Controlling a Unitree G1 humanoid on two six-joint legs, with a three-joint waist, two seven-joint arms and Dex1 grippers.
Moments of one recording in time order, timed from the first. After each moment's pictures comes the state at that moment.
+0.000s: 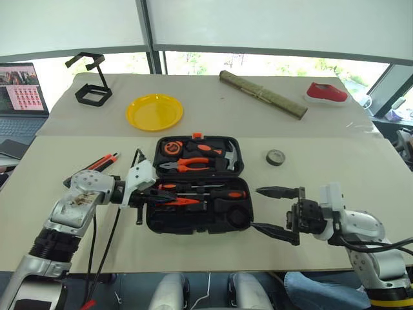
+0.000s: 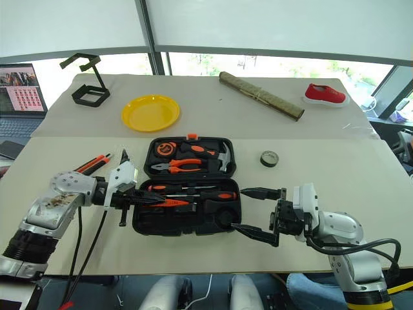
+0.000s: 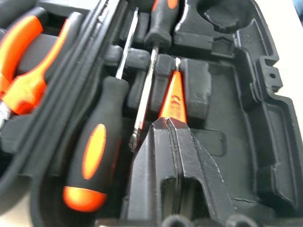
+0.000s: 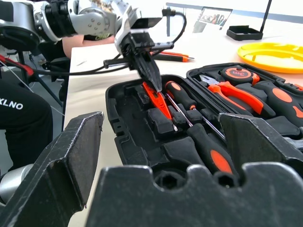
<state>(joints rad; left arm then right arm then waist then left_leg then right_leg) -0.38 0.76 -0.14 0.01 -0.30 0.33 -1.30 0.01 -0.63 -0.09 -0.31 0.62 0.14 1.18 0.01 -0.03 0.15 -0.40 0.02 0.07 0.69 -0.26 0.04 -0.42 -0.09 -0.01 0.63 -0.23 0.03</state>
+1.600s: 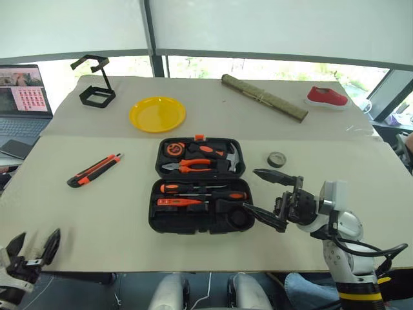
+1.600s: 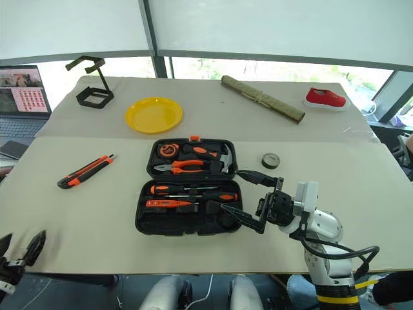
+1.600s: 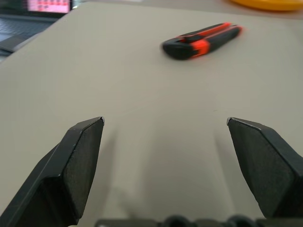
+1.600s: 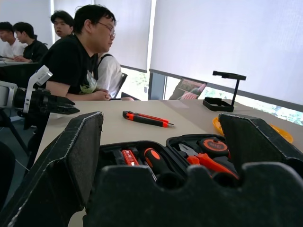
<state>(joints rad) 0.41 0.41 0.81 -0.06 -0.56 0.11 -0.64 -0.06 -0.40 -0.08 -0.25 0.62 -0.06 1.15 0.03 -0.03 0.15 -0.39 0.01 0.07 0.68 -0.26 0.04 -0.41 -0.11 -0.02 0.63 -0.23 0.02</state>
